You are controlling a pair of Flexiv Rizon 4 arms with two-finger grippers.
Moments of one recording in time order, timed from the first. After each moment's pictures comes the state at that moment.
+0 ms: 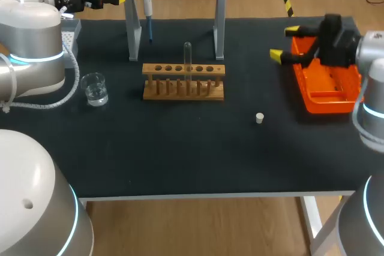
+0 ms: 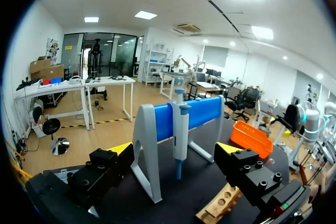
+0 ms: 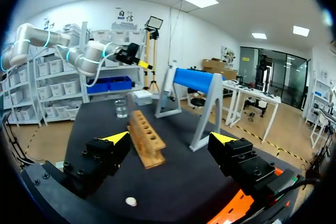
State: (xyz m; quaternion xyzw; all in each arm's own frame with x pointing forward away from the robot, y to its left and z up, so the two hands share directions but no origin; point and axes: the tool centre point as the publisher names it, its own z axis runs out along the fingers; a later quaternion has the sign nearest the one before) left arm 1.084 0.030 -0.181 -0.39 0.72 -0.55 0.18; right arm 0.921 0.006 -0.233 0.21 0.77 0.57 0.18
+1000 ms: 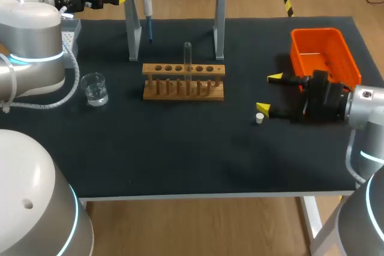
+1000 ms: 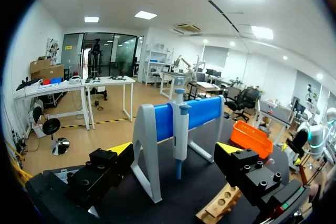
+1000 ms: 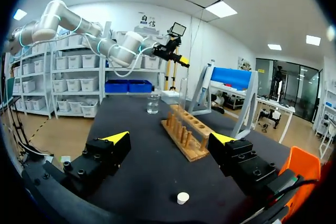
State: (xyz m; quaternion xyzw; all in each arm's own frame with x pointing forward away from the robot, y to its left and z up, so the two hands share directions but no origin) left arm 1.084 0.030 -0.181 -0.39 0.72 -0.55 0.18; right arm 0.820 0.051 -0.291 0.14 0.77 0.60 0.16
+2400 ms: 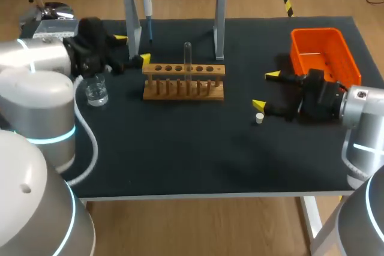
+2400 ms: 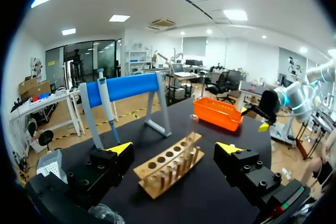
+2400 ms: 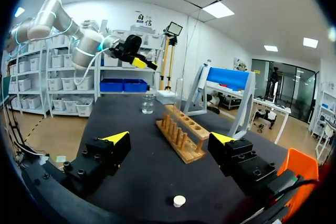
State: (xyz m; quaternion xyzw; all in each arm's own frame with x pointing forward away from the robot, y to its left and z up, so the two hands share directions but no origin) left arm 0.888 -0.050 -0.214 -0.31 0.77 -0.53 0.18; right arm 0.827 0.056 -0.291 0.15 0.77 0.60 0.18
